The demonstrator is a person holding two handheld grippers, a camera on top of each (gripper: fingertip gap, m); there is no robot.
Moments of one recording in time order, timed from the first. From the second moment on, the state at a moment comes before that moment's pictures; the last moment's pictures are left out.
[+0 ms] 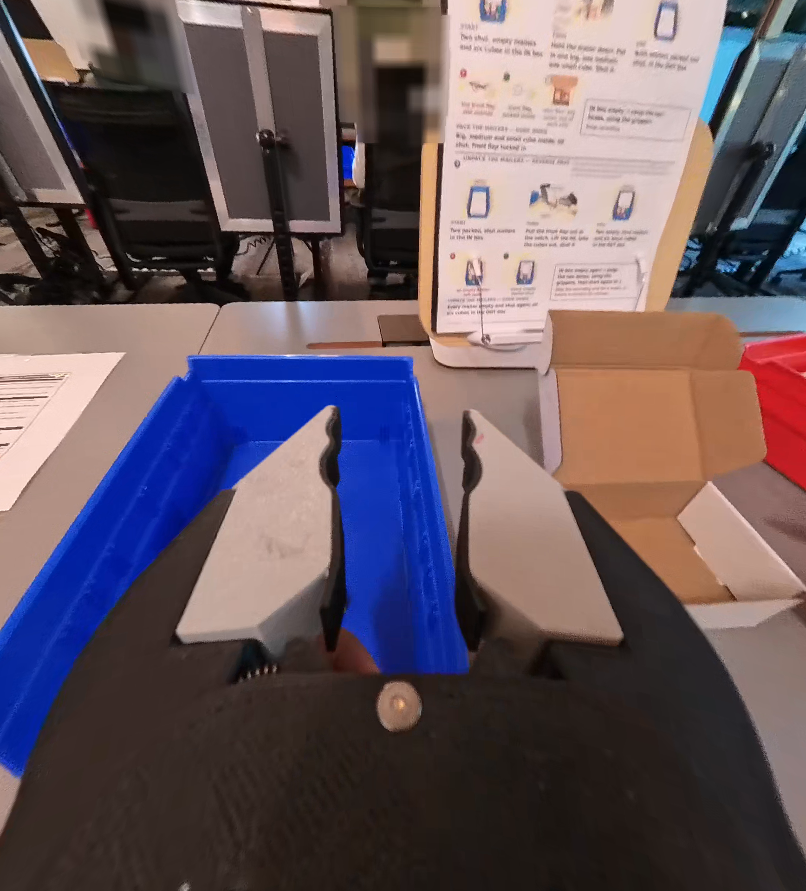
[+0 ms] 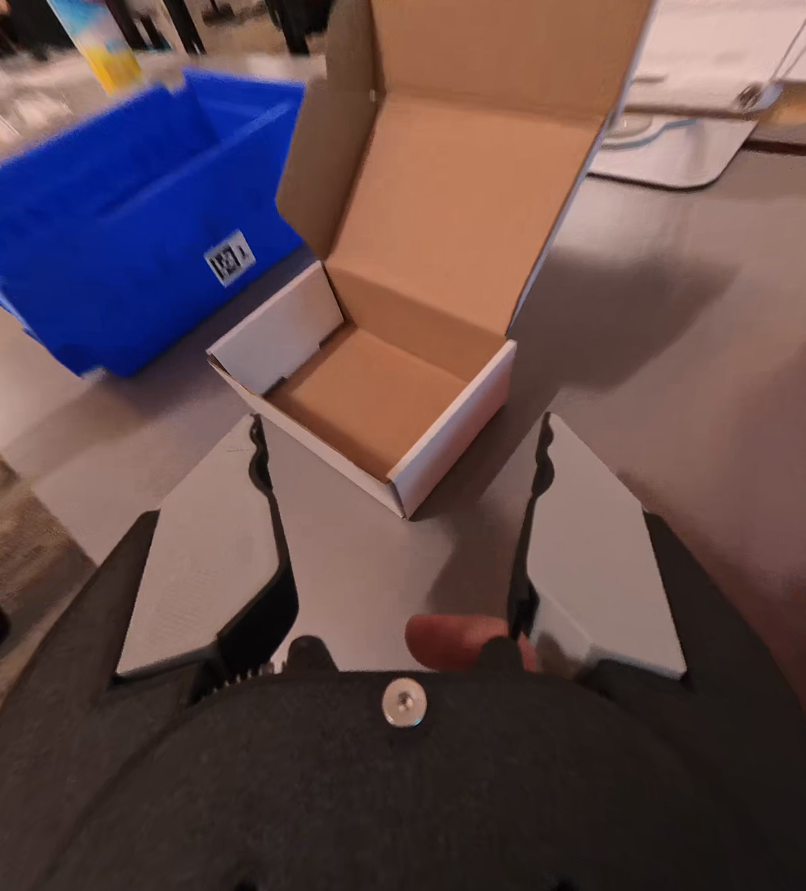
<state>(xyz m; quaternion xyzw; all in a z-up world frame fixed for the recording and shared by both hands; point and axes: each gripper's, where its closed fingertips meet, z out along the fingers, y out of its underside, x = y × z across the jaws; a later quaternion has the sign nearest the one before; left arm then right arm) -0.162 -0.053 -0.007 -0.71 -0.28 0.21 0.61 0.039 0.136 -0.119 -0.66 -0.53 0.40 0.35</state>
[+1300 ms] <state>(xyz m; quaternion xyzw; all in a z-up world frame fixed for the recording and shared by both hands) -0.248 -0.134 -0.162 -0.88 -0.30 0.21 0.30 0.069 0.183 -0.120 -0.68 -0.55 0.29 0.39</state>
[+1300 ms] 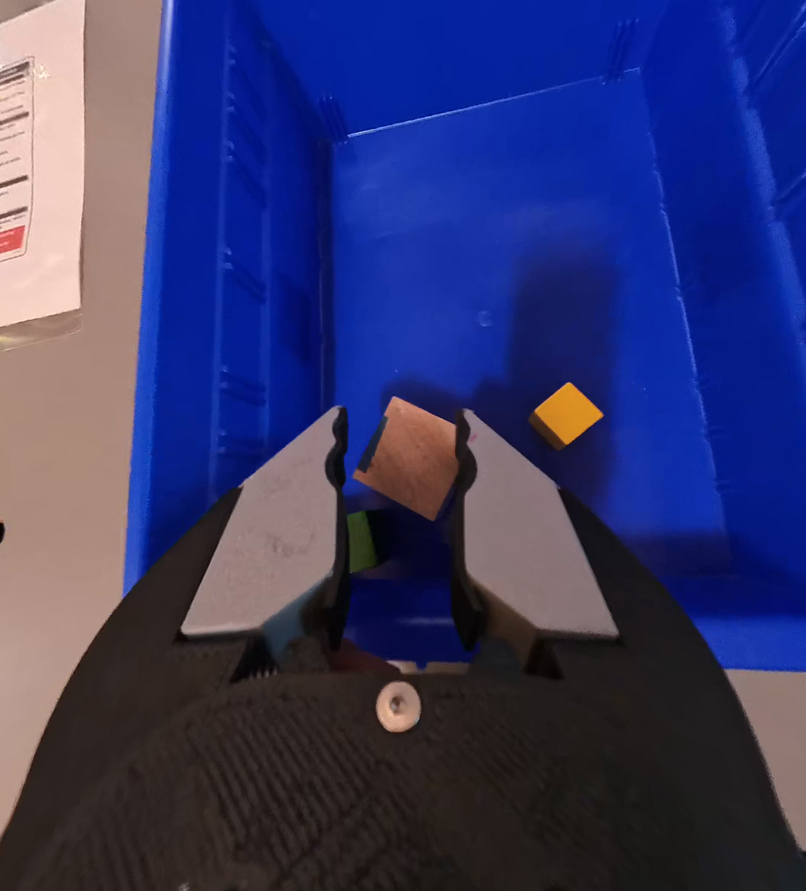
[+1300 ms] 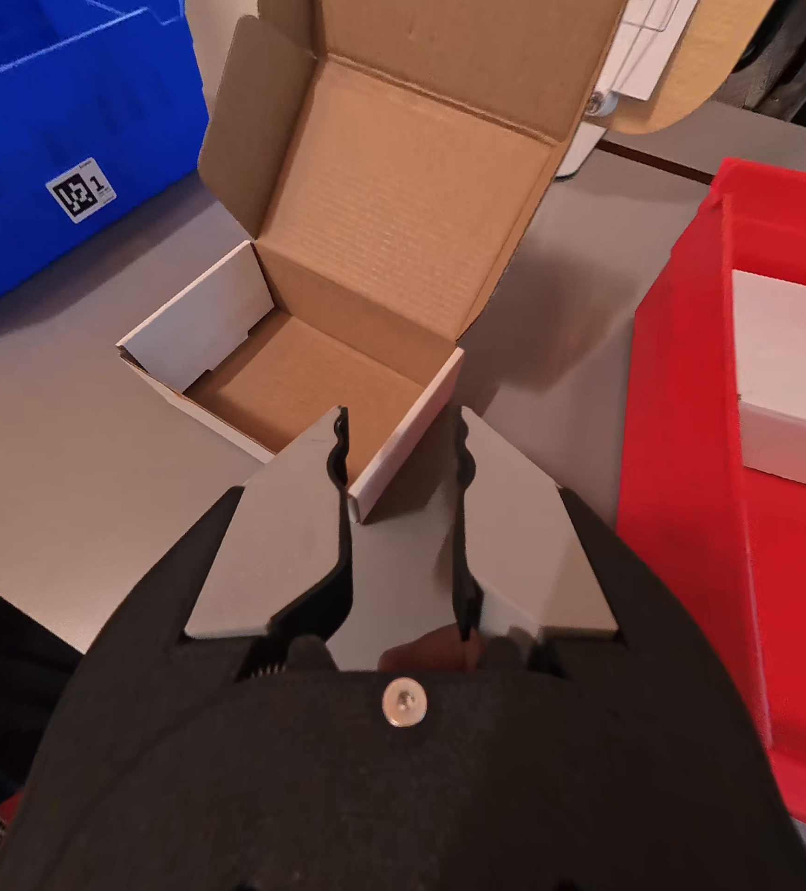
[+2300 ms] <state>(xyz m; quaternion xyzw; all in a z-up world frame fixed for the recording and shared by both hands) -0.245 -0.138 -0.188 -0.92 -0.25 0.21 0.22 0.076 0.189 -0.104 -0.65 -0.56 0.30 0.41</state>
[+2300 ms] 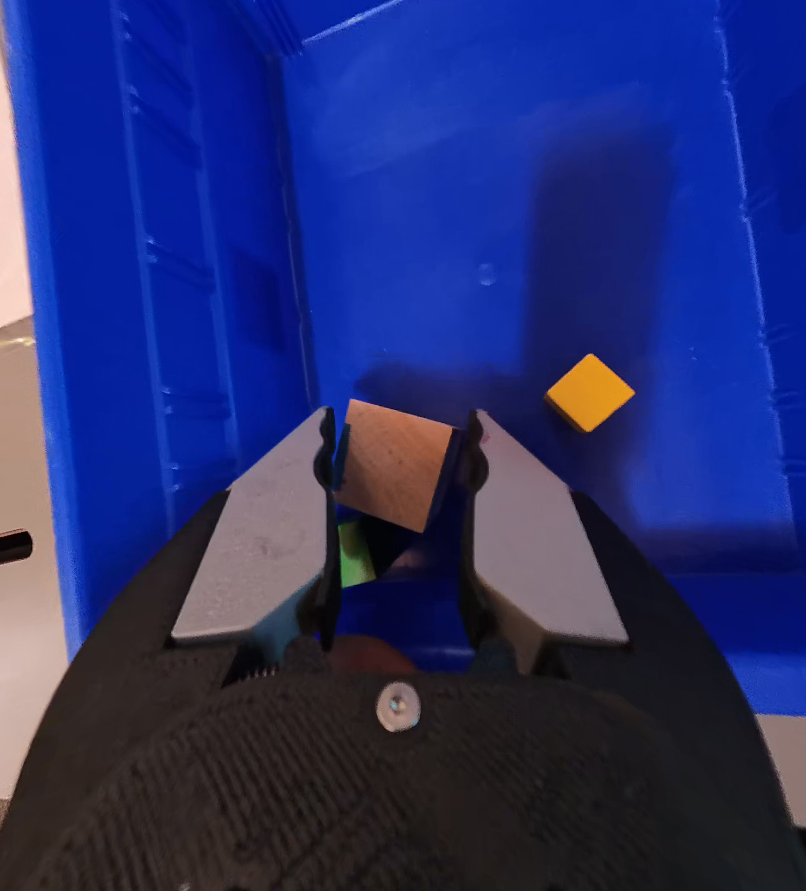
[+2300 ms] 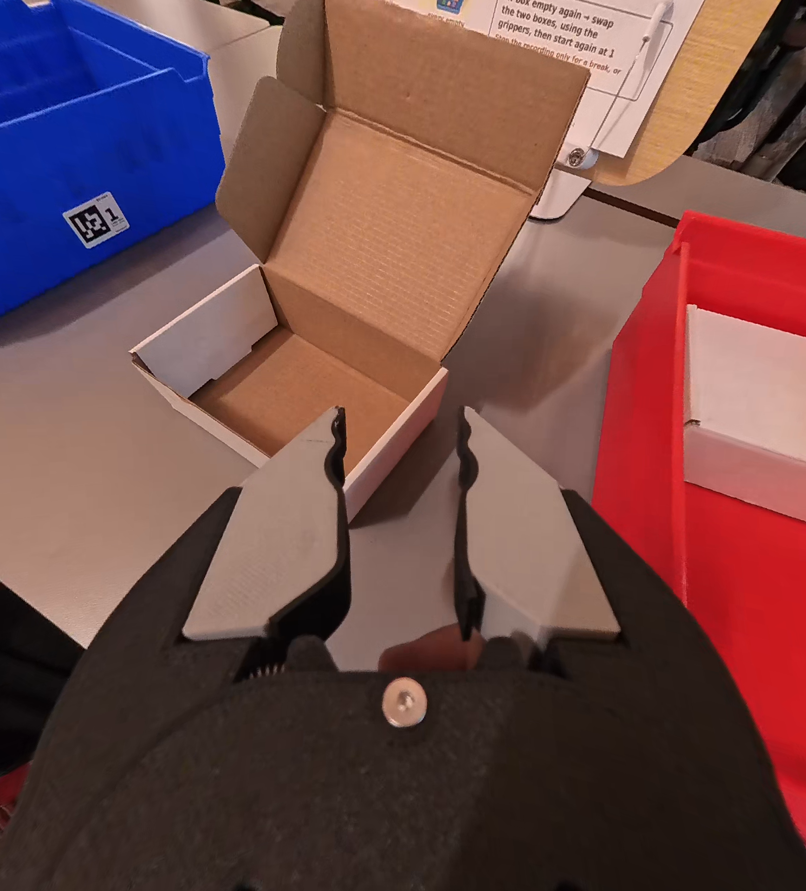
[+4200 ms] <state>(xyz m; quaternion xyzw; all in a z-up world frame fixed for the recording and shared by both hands) 0.104 0.072 -0.045 -0.60 0.45 0.36 0.55 0.080 0.045 -0.051 -0.48 -0.61 0.57 0.25</state>
